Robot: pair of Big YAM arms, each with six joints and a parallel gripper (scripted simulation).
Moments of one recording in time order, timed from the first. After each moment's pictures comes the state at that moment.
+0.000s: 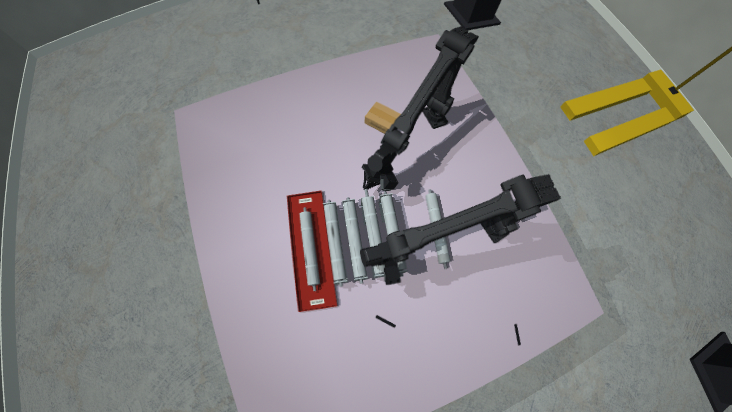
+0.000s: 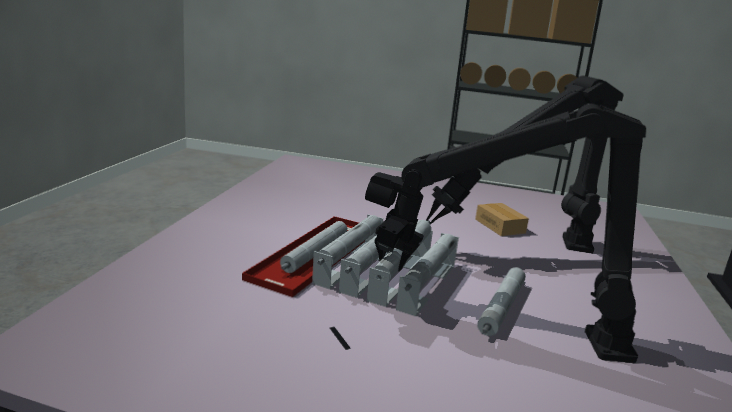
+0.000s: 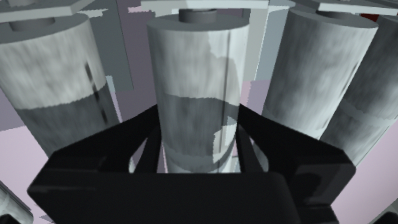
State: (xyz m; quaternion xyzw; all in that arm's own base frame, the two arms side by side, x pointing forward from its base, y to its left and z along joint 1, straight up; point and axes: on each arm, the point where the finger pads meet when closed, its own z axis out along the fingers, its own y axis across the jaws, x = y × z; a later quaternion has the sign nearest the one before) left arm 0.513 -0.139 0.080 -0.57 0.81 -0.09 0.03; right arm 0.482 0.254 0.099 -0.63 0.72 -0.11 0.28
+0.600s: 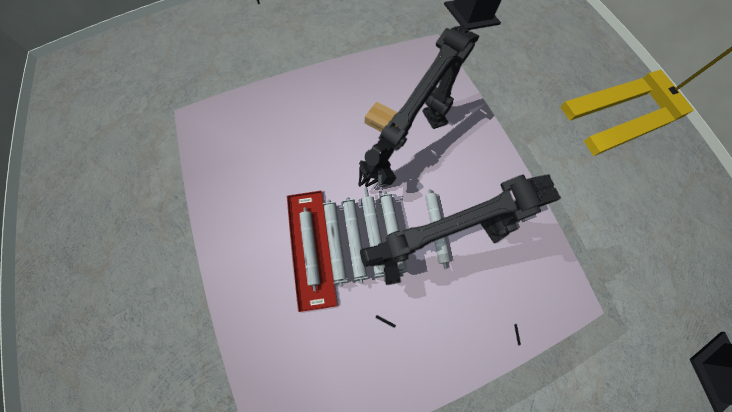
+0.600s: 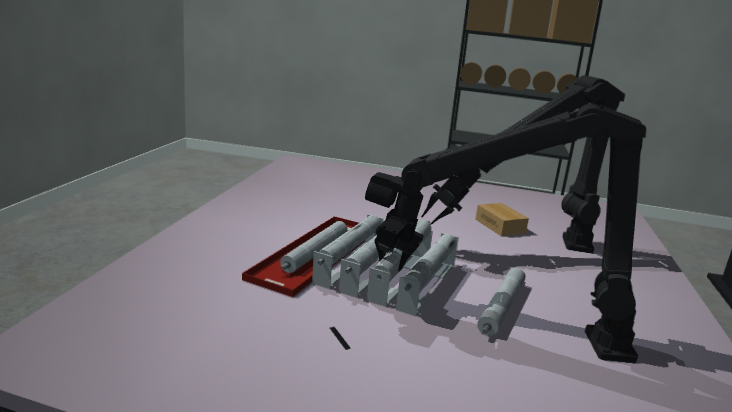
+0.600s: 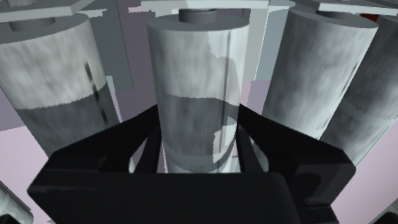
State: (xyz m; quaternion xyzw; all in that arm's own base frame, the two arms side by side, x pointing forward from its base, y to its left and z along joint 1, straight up) left arm 0.513 -0.139 0.080 -0.57 0.81 -0.09 0.03; right arm 0.487 0.241 0.101 -0.63 0.71 -0.11 0.31
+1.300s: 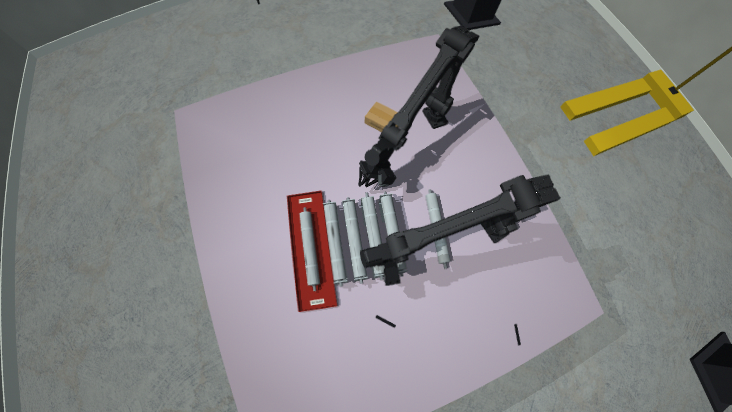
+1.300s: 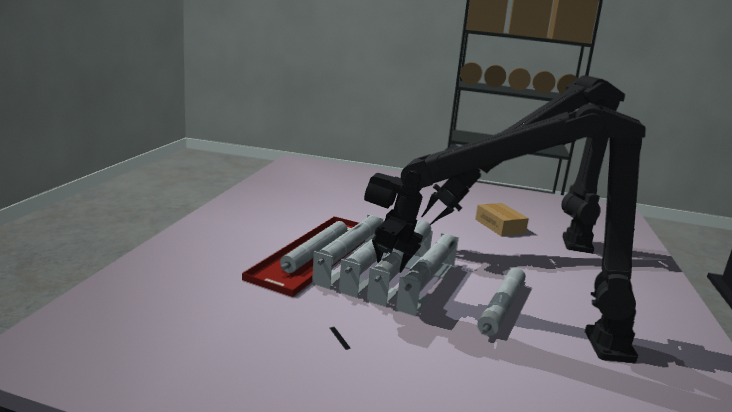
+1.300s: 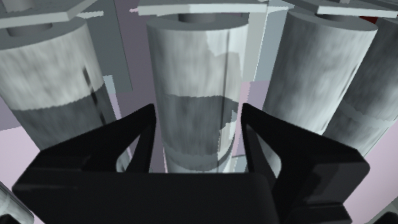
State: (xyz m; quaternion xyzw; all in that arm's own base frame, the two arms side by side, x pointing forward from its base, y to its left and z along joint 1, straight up) left arm 0.515 -0.139 0.079 -0.57 0.82 -0.09 0.02; right arm 0.487 0.241 0.101 -0.63 0.71 -0.11 0.31
